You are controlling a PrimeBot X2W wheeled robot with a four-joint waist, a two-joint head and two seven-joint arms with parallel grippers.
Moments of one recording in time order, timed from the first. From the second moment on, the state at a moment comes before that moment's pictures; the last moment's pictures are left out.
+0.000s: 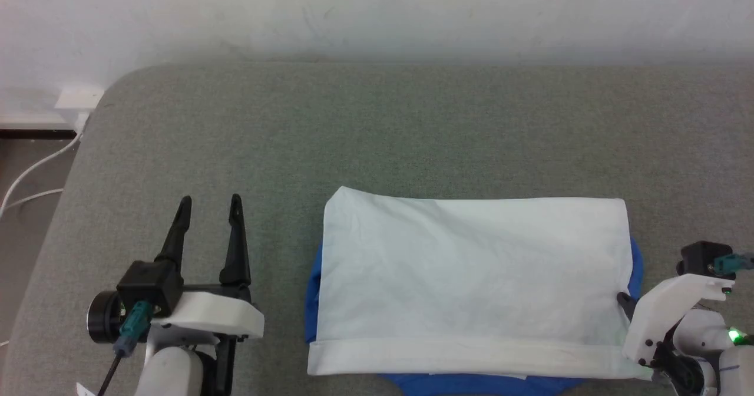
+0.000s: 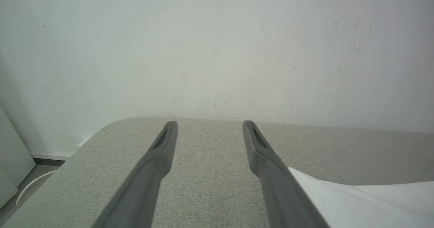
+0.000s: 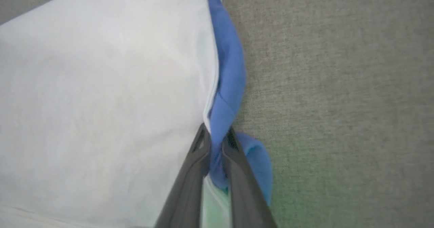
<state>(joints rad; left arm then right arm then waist) -0.12 0.12 -0.06 0.12 -0.20 0.04 -0.26 -0.13 -0.06 -0.25 0.27 0.23 0.13 0.63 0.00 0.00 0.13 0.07</state>
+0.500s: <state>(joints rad) -0.12 0.09 -0.02 0.12 -0.16 0.00 -0.26 -0.10 -0.04 -0.50 0.22 0.05 0.13 0.49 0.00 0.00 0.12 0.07</state>
